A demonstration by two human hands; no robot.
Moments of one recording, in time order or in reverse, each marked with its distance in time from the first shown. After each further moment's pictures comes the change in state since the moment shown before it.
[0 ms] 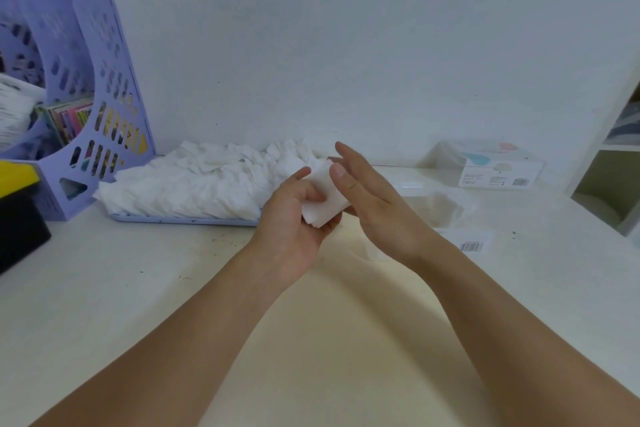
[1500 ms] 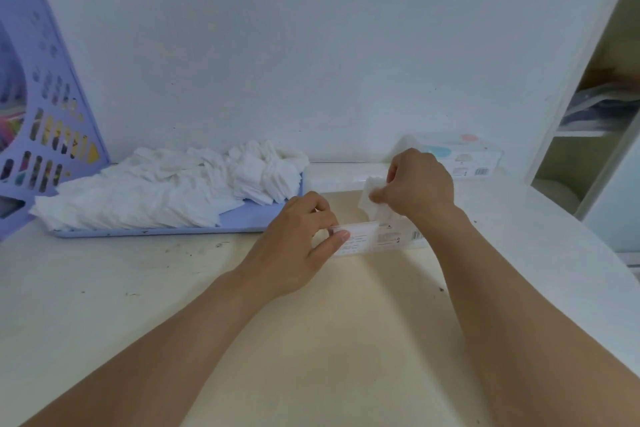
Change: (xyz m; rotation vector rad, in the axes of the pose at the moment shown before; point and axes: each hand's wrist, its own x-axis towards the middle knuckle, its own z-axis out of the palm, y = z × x) left_hand 0.035 -0.053 -0.019 1.553 -0.397 0.817; right_hand 0.031 0.046 -0.101 -0.983 0.466 0.360
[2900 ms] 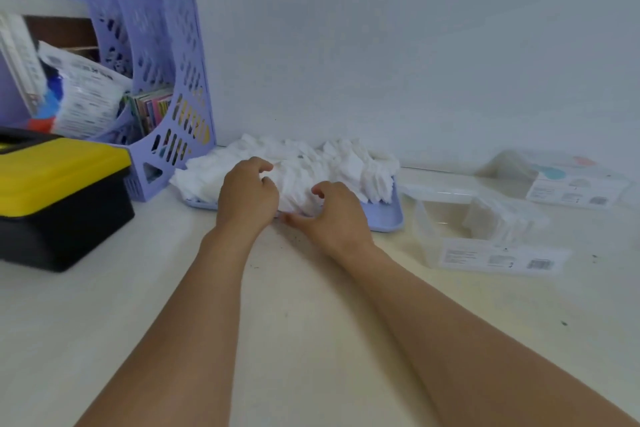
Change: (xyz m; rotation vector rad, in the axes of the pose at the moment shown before) left_hand -0.047 -0.095 -0.134 0.136 0.451 -0.793; right_hand -0.080 -0.190 0.118 0.424 -0.188 -0.362
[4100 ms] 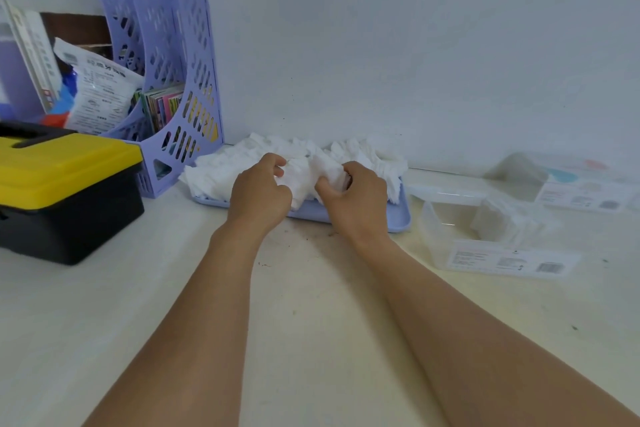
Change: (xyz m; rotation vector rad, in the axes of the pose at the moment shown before) left_hand 0.001 -0.005 0.000 -0.075 -0.143 0.012; right_hand 0.014 -0.003 -0.006 0.301 0.351 -0.057
